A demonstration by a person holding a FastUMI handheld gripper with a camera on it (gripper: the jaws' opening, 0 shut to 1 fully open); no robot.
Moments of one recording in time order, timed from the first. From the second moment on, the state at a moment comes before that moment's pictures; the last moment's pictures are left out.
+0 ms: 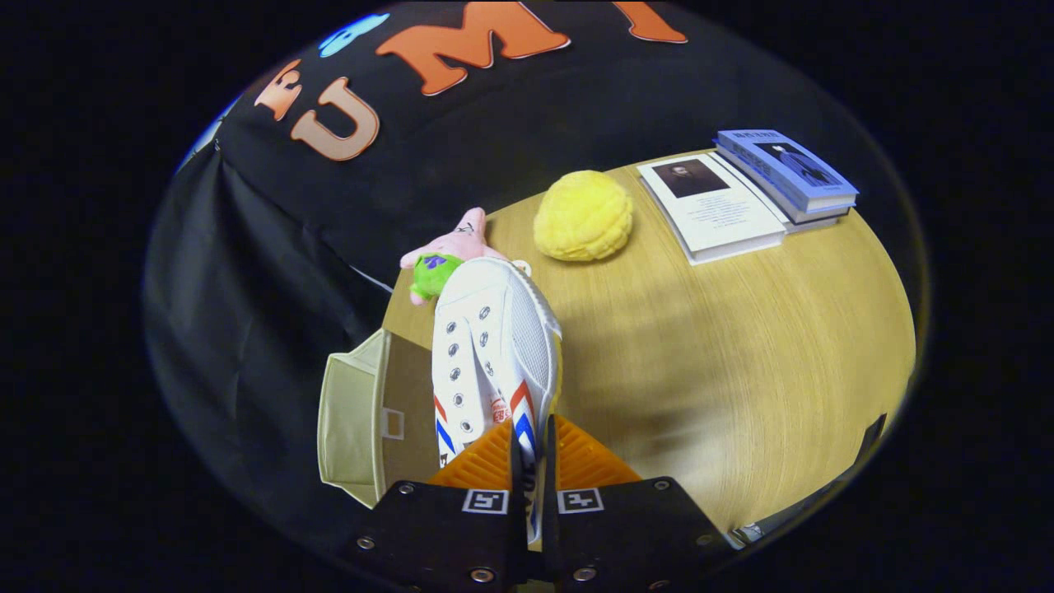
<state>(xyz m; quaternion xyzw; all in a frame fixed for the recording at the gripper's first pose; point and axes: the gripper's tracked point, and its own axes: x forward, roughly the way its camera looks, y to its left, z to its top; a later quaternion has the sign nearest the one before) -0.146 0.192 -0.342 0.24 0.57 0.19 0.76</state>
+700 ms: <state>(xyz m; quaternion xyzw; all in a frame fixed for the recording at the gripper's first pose) -0.159 0.360 -0.306 0.19 0.57 0.33 0.73</state>
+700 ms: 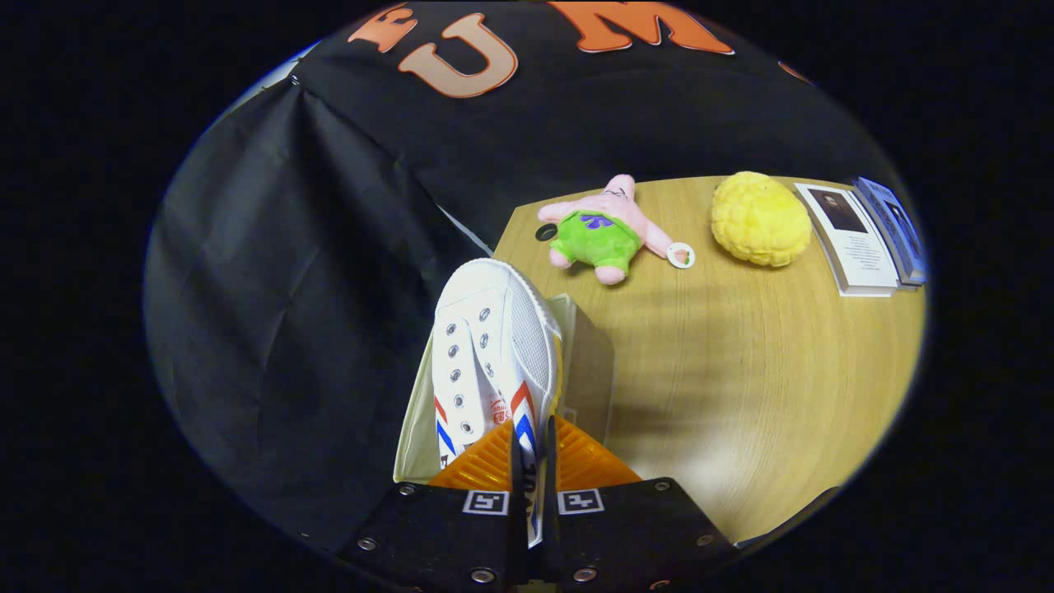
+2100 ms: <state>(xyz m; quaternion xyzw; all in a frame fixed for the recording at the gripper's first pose) -0.042 0.198 -0.178 0.12 0.27 0.24 0.92</state>
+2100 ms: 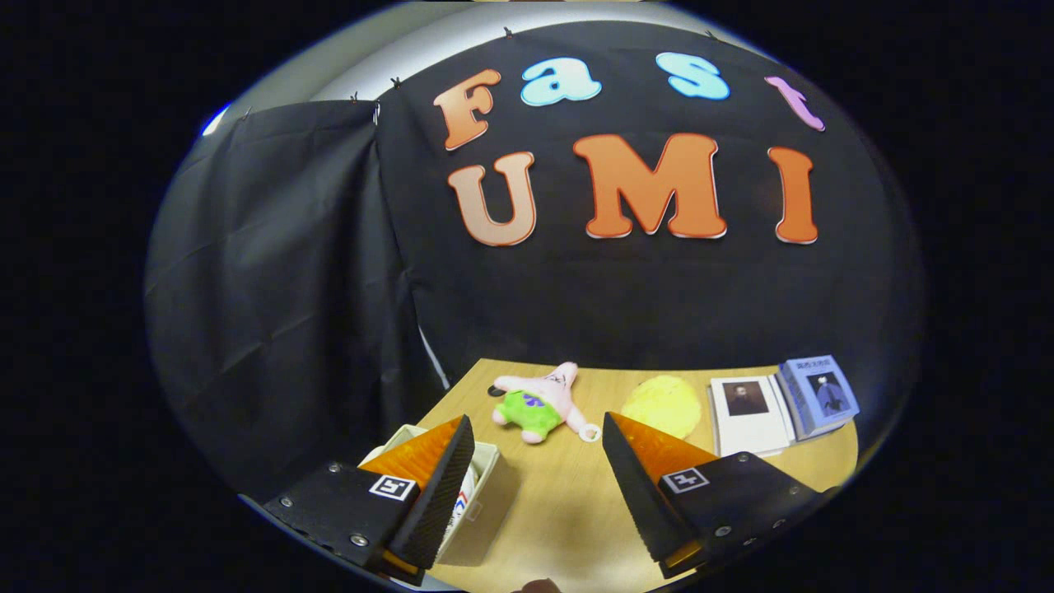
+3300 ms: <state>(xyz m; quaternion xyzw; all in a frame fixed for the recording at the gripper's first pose) 0.011 -0.024 -0.079 0.05 0.00 0.09 0.99</state>
